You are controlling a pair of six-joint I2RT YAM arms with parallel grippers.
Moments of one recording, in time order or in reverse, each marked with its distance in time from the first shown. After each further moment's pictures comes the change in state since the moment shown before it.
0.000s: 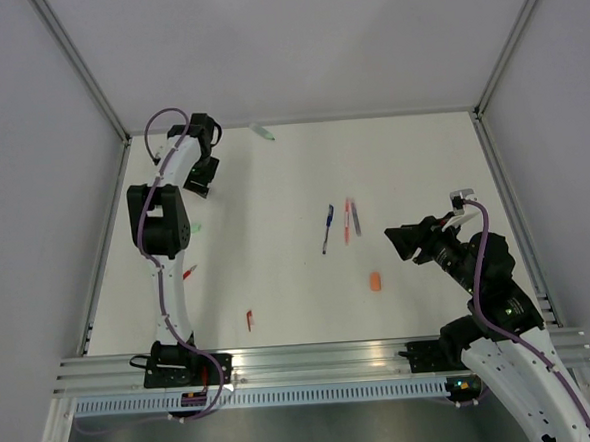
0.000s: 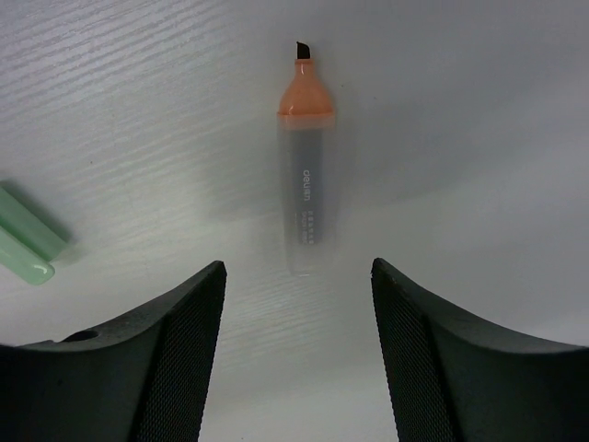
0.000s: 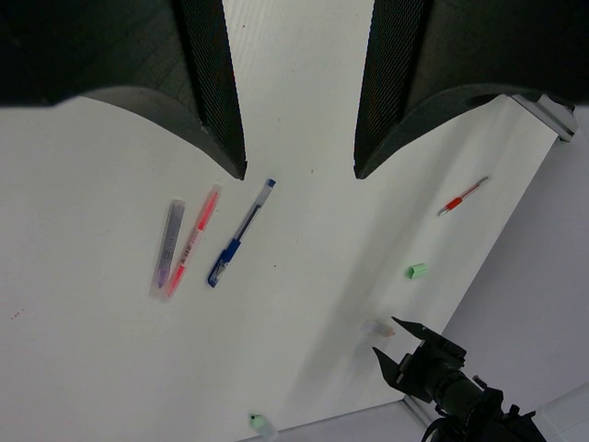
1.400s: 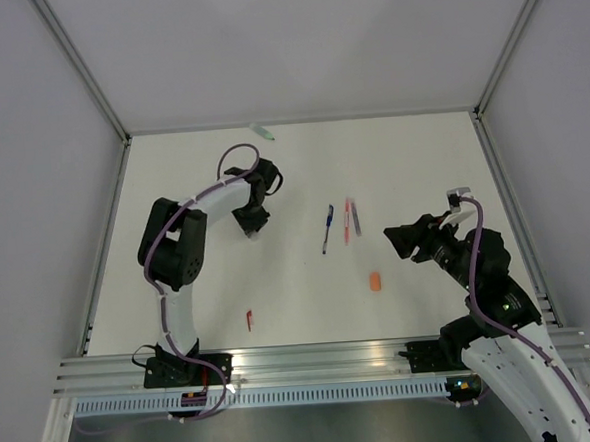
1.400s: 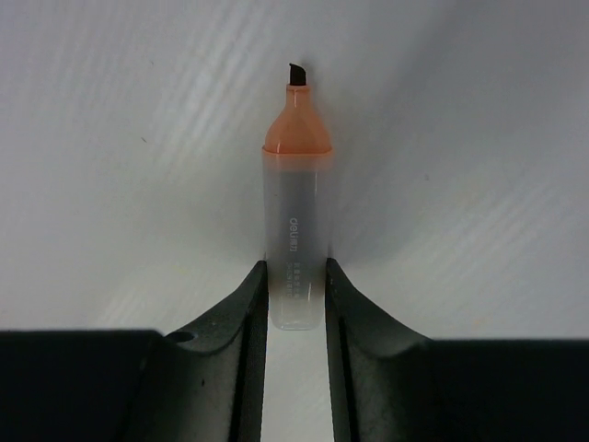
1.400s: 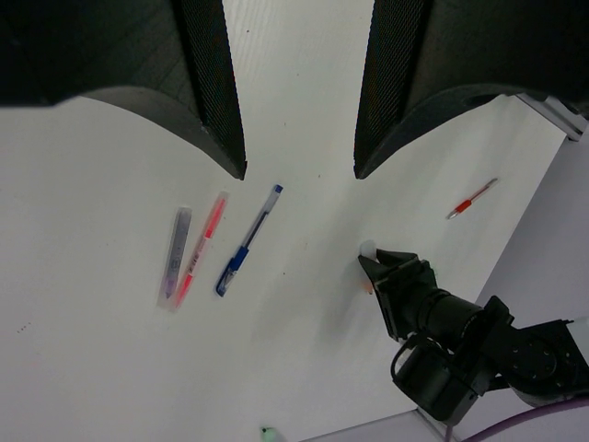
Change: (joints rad) left arm -0.311 -0.293 -0.603 0.248 0.034 0.332; right arm 0.000 0.042 0.003 -0.006 0.014 0.000
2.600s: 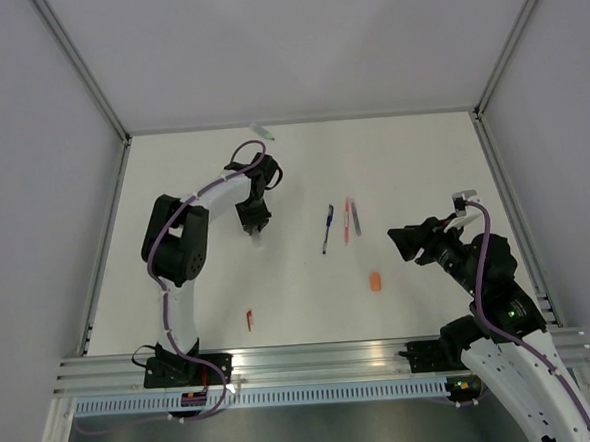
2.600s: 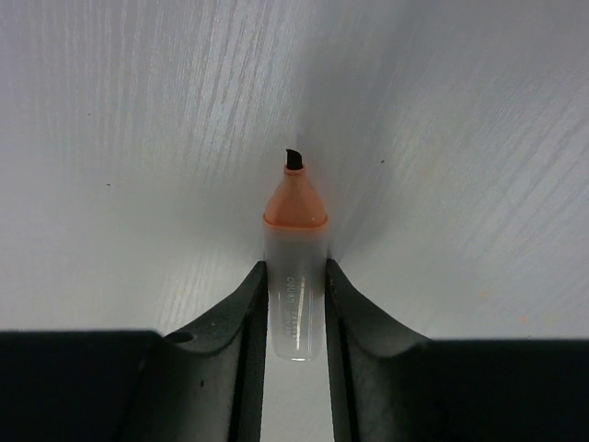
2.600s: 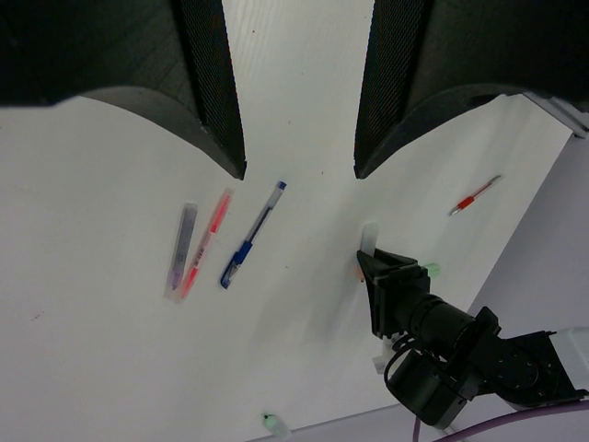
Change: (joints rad) left arm -0.038 0.052 0.073 -0.029 0.081 0.266; right arm 0.000 -0.062 0.008 -0.031 0.026 -0.019
